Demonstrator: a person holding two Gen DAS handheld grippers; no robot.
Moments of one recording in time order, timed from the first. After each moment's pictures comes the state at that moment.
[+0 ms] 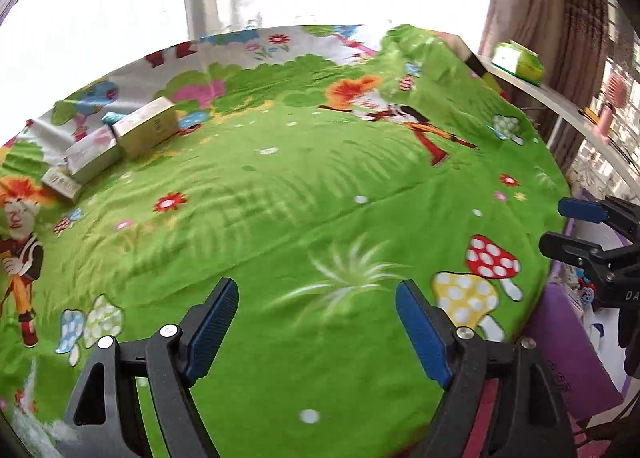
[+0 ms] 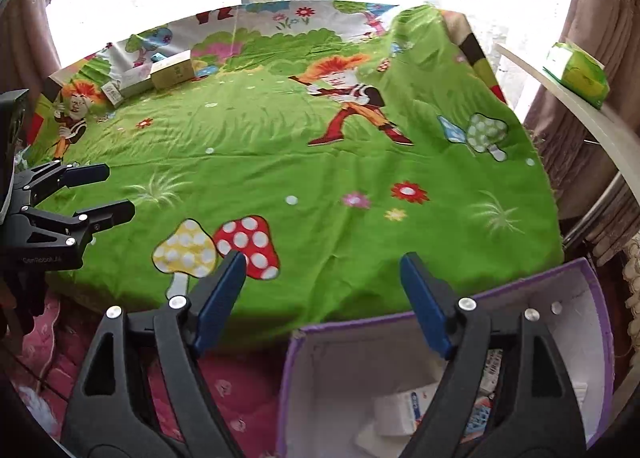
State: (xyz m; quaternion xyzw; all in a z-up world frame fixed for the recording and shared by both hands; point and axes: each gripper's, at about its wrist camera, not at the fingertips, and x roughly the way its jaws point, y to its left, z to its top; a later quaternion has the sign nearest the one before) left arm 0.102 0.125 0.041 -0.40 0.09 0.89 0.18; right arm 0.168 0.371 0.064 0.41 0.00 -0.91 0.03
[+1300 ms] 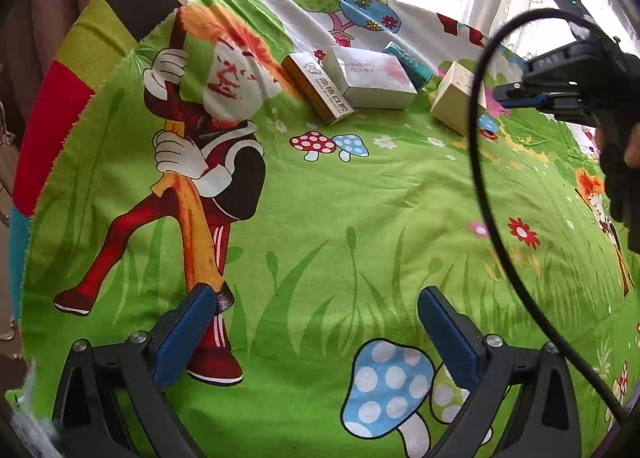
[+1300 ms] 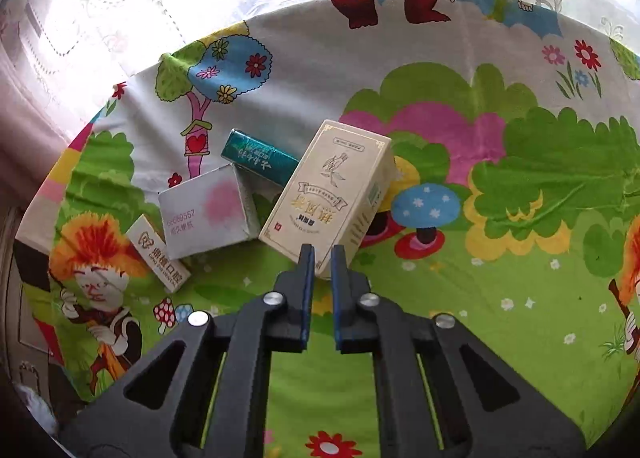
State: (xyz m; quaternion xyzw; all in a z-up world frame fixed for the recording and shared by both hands) left arm 0.025 -0.095 0.006 -0.44 -0.06 0.90 -0.03; right arm -0.190 0.116 0.080 0.48 -0.04 -0.86 0.17
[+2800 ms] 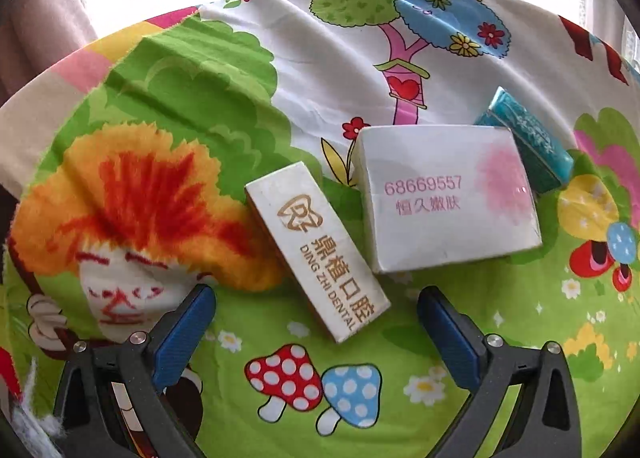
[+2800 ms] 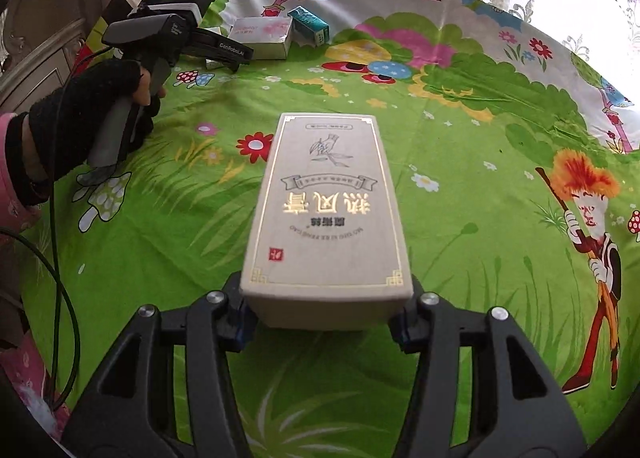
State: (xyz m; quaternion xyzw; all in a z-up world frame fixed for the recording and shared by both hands) left arm -0.182 -0.065 0.006 -0.45 0.00 0.86 -0.25; right arm -0.004 0.195 0.019 0.41 0.11 -0.87 0.23
